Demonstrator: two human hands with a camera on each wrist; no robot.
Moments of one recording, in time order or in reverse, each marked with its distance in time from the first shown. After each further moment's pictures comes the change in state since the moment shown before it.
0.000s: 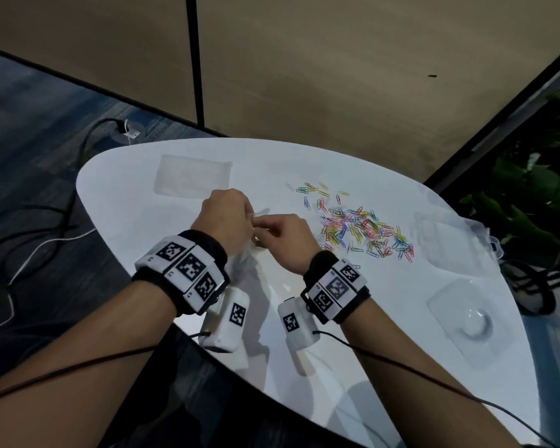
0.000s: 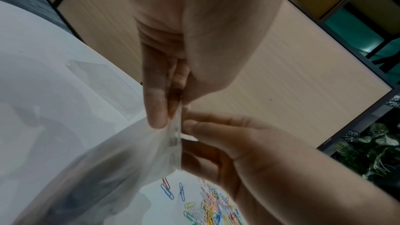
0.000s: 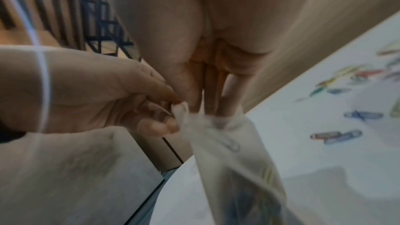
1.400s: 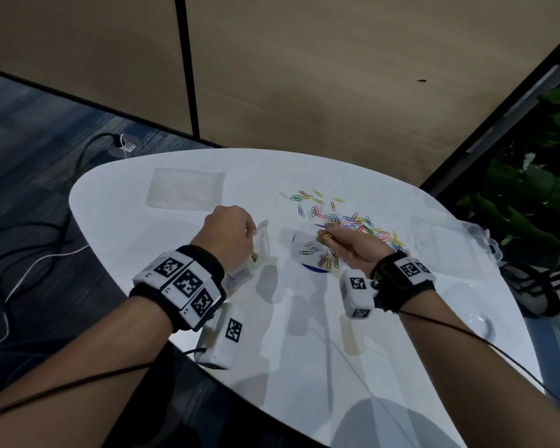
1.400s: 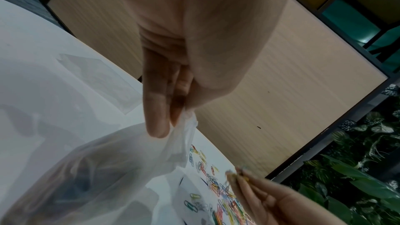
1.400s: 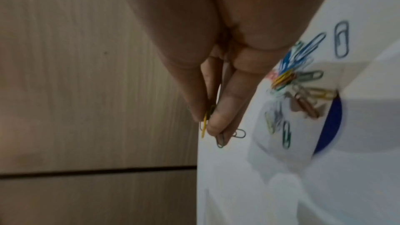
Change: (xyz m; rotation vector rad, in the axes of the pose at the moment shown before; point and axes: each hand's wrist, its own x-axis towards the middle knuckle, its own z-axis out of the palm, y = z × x) left_hand 0.009 -0.002 0.019 0.061 -0.074 0.056; right_hand -0.001 0.084 -0.115 0.977 0.228 0.529
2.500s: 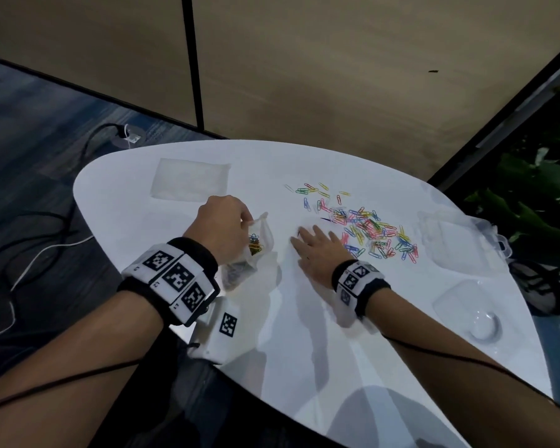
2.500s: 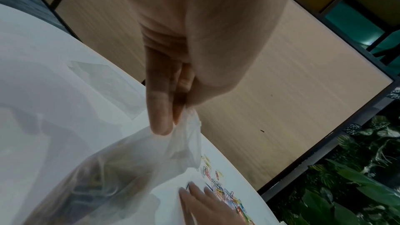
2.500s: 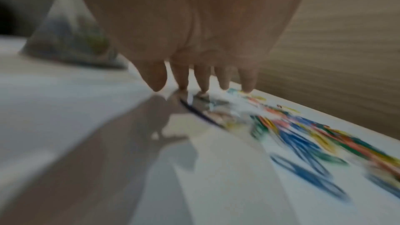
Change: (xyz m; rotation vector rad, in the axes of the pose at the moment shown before) left_hand -0.009 -0.006 -0.012 -0.003 0.028 -0.013; right_hand 0.023 0.062 0.022 -2.167 -0.183 -0.452
